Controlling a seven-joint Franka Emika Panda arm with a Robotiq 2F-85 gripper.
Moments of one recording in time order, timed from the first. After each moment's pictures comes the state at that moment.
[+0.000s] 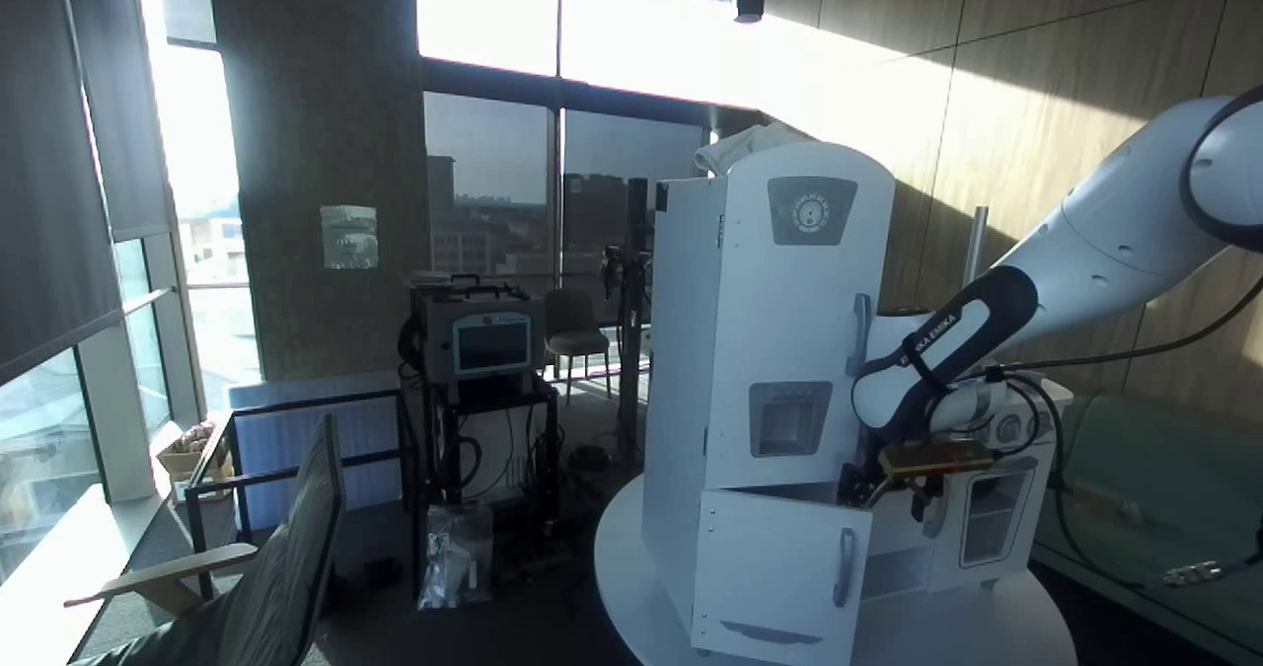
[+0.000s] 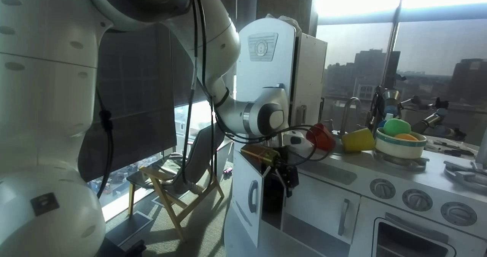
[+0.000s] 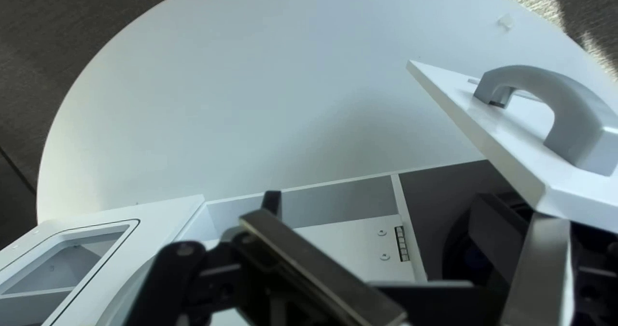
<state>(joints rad) -0.14 0.17 -0.16 -2.27 -0.20 2.50 0.23</state>
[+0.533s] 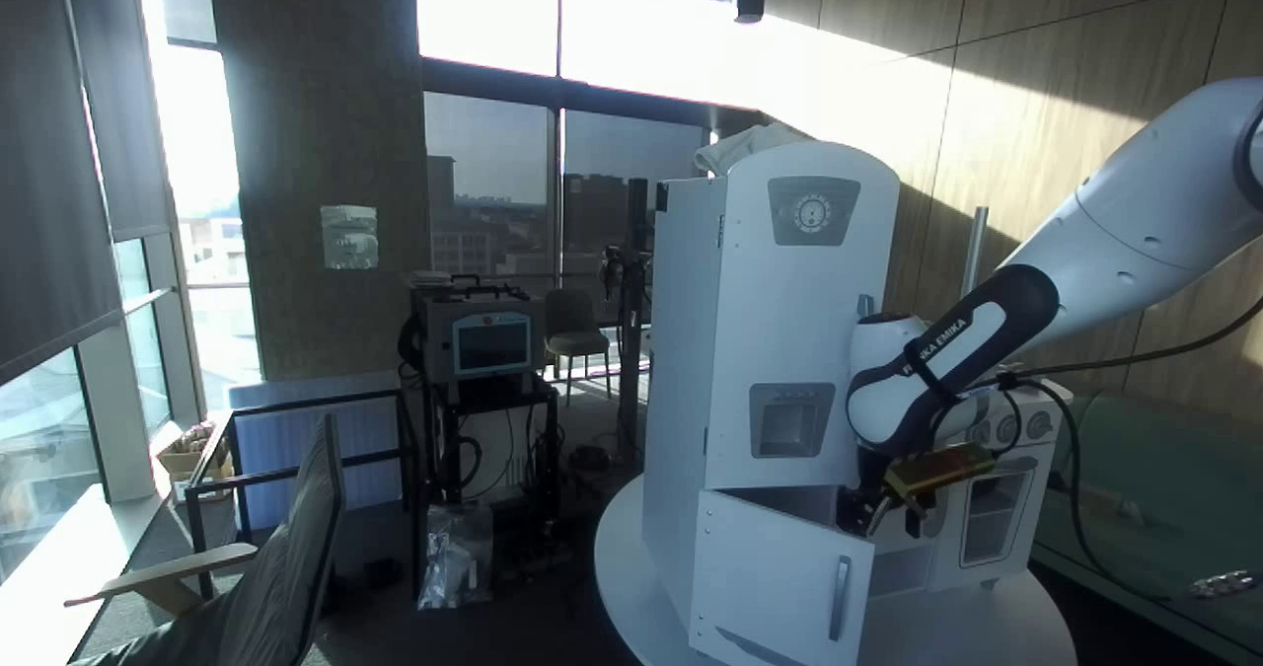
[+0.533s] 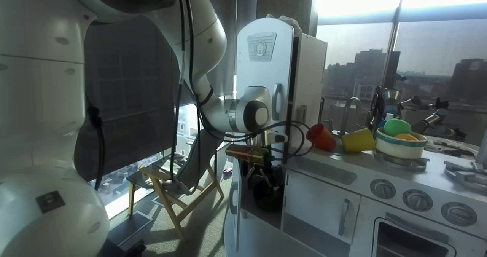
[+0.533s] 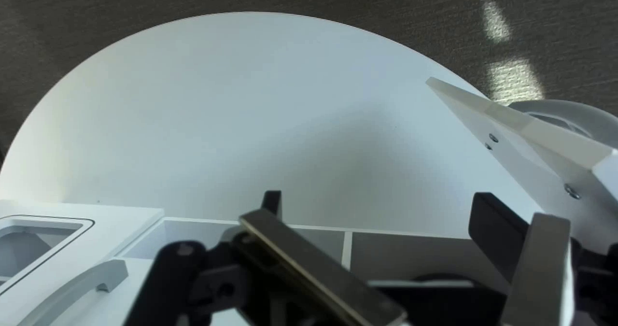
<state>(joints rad) -0.09 0.09 -0.12 -2.36 -0.26 2.43 0.12</state>
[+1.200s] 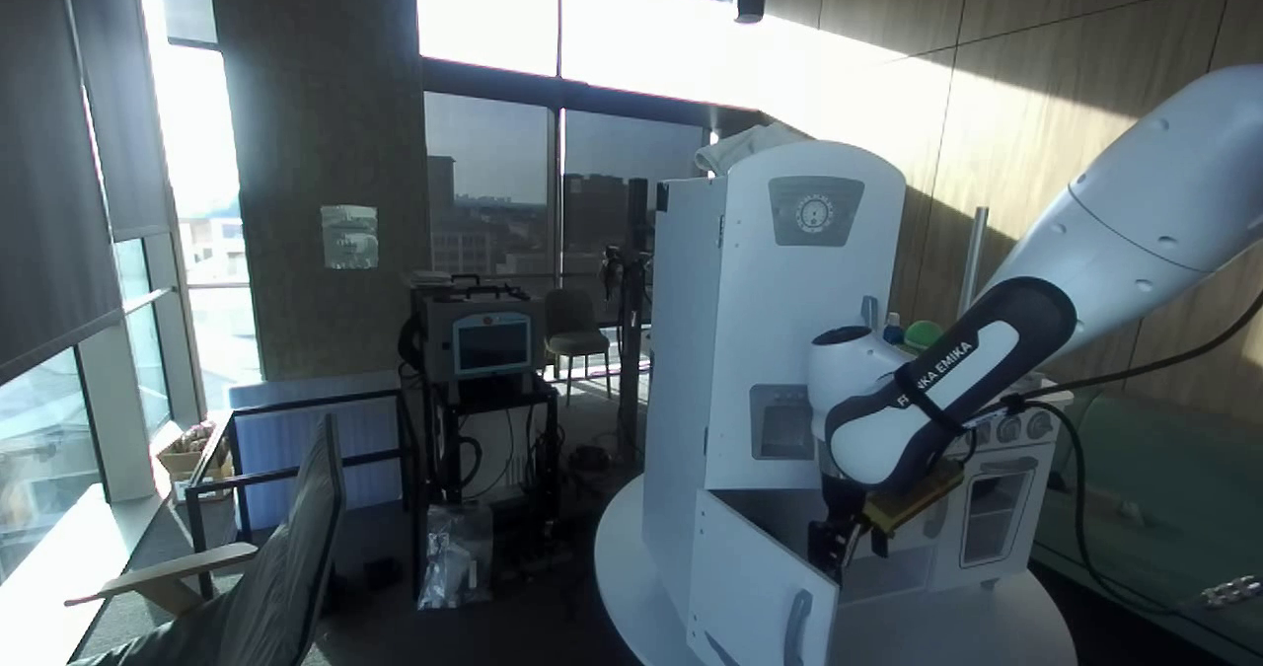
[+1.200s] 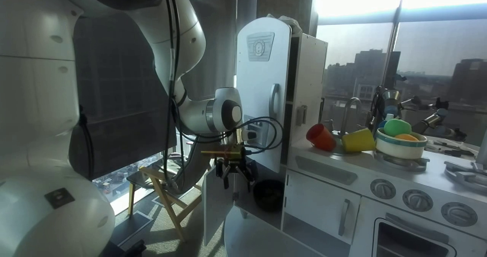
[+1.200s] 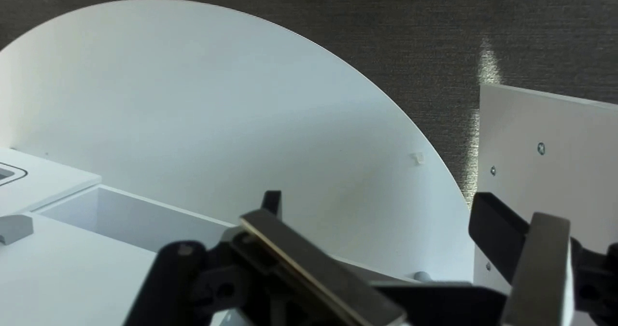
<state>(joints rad) -0.01 0.04 -0.04 -2.46 -0.36 2.44 0.15</state>
